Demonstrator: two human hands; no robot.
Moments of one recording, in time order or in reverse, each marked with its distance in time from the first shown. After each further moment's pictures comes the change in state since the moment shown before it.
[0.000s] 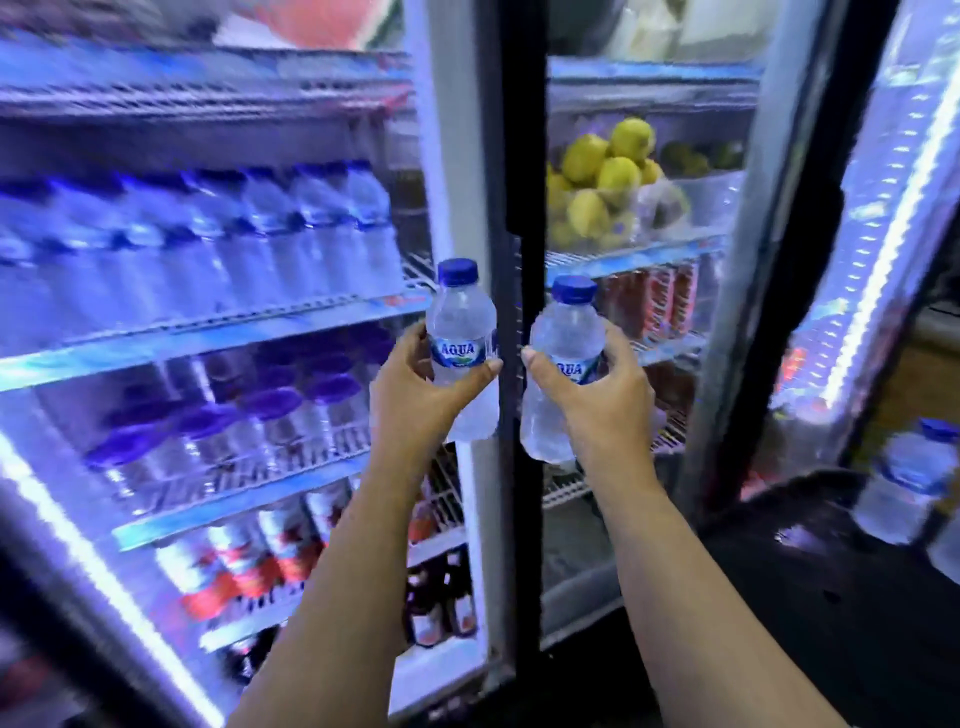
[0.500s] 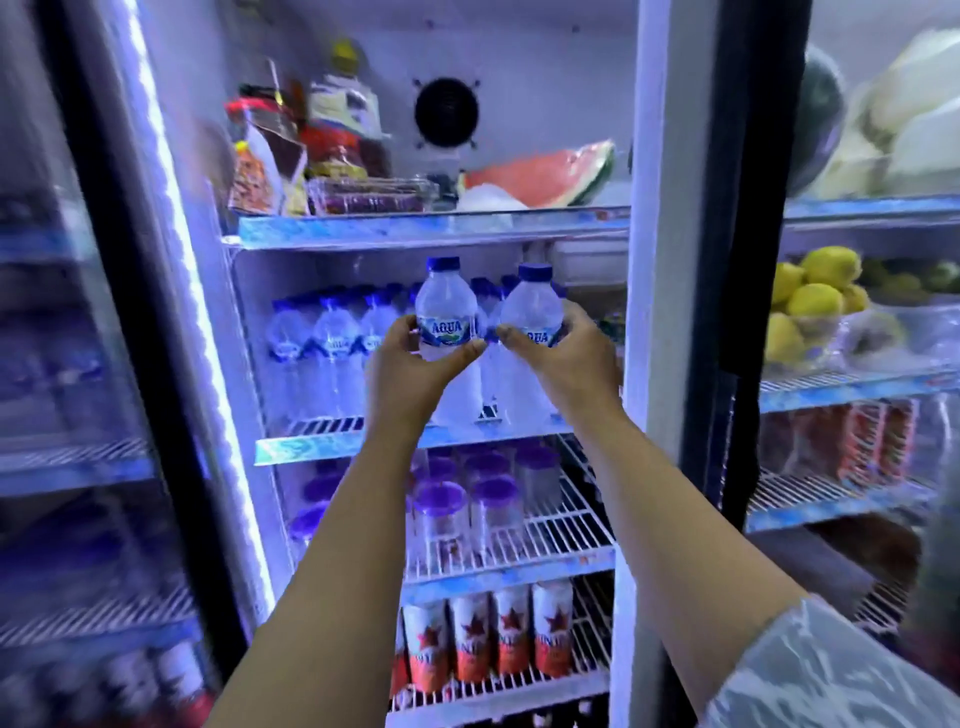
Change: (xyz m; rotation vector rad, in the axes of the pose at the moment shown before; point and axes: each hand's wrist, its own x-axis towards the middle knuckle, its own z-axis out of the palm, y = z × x) left_hand 0.128 0.037 -0.171 0.233 0.315 0.115; right_hand 0.075 -0.117 0.196 0.046 -0.274 -0.202
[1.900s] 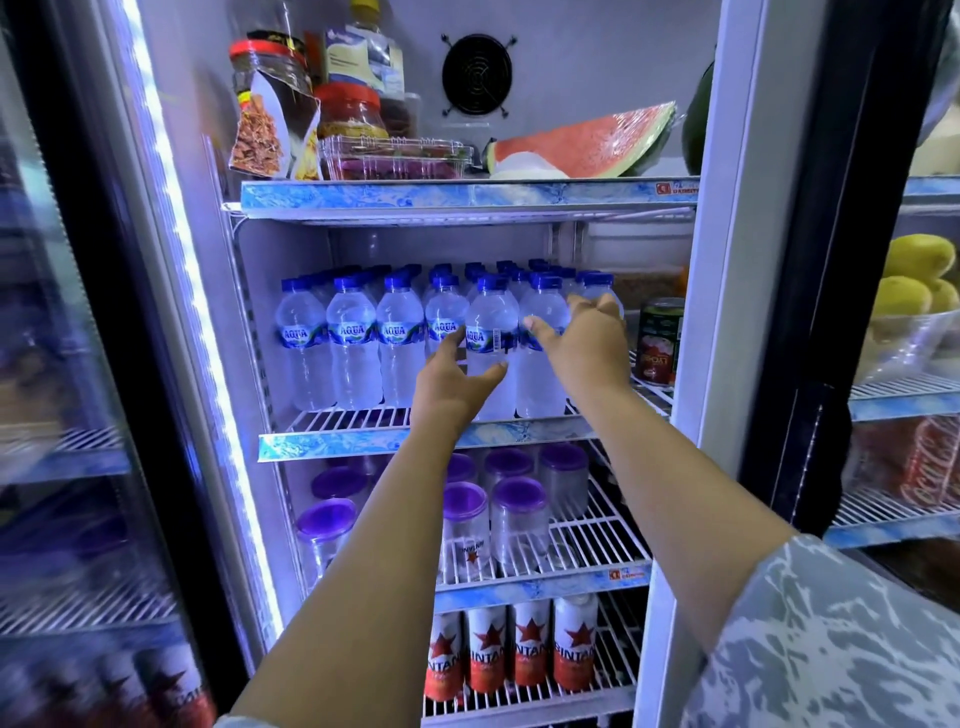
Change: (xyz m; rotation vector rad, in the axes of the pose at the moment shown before) left_hand 0.035 -0.069 0.033 0.204 -0.152 -0.231; right_hand 0.058 0.040 0.053 -0.522 -0.046 0.008
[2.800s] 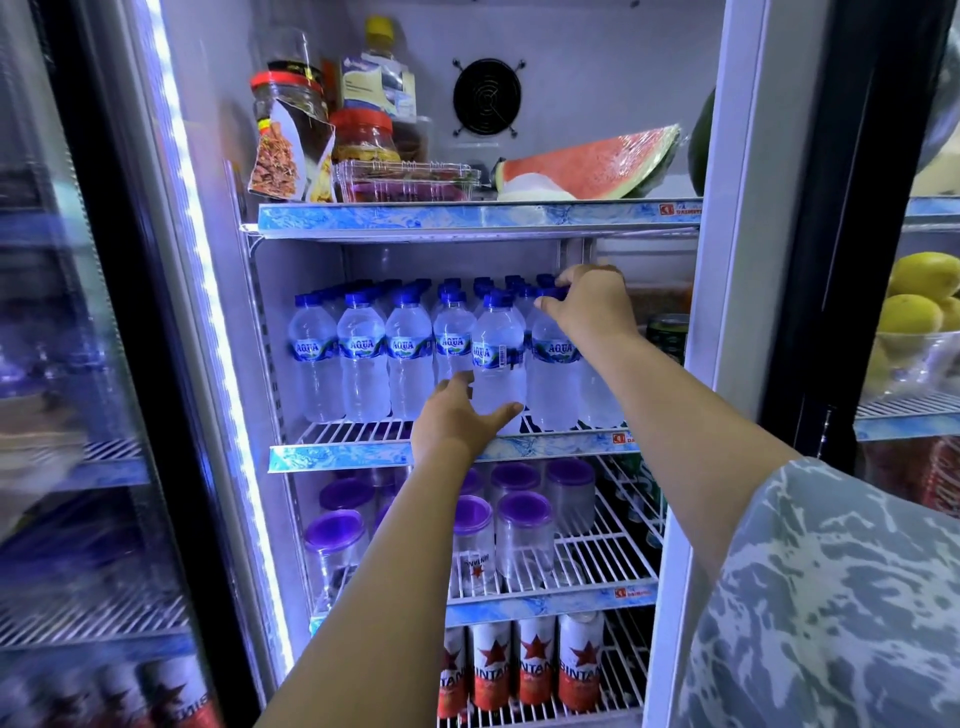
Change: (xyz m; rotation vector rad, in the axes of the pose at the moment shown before) left_hand -0.012 -0.008 0.002 0.394 -0.002 0.004; right_hand 0.050 -0.028 -0.033 -0.101 -0.108 -0.105
